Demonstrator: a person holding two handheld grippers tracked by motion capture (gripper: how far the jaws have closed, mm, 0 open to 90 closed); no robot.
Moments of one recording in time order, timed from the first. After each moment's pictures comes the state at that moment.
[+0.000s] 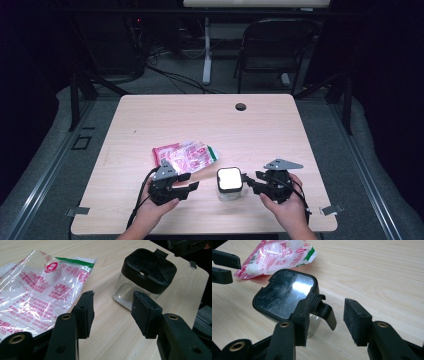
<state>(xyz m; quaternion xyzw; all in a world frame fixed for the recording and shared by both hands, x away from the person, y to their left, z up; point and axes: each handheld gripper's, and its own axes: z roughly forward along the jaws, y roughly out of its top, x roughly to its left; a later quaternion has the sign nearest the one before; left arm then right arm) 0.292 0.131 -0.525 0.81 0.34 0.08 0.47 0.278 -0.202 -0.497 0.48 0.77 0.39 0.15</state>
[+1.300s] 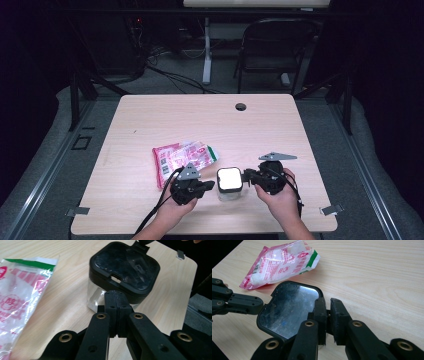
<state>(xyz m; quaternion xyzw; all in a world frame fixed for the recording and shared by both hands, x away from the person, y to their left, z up) 0.296 0.079 -0.532 0.84 0.30 0.04 0.45 0.298 -0.189 -0.497 0.51 0.75 0.40 0.11</state>
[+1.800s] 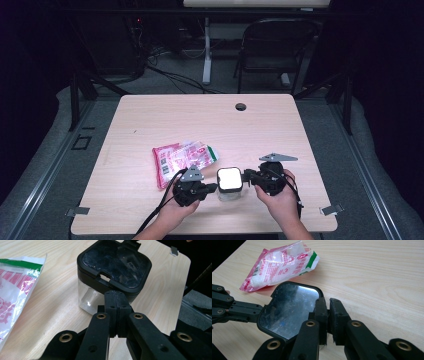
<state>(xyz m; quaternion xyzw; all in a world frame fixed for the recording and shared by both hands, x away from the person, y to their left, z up) 0.293 0.074 -0.532 0.85 0.29 0.03 0.45 0.296 -0.189 -0.498 0.52 0.74 0.40 0.11</state>
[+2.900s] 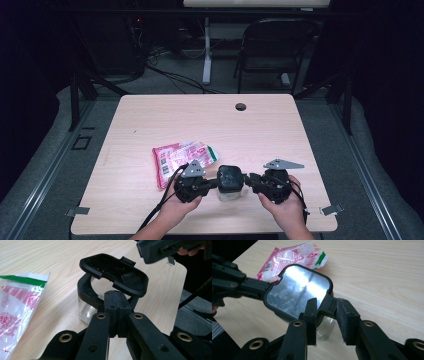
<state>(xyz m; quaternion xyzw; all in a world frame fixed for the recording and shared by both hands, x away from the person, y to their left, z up) 0.296 0.068 -0.513 0.84 0.29 0.04 0.46 0.274 -0.197 -0.494 0.49 0.75 0.42 0.11</state>
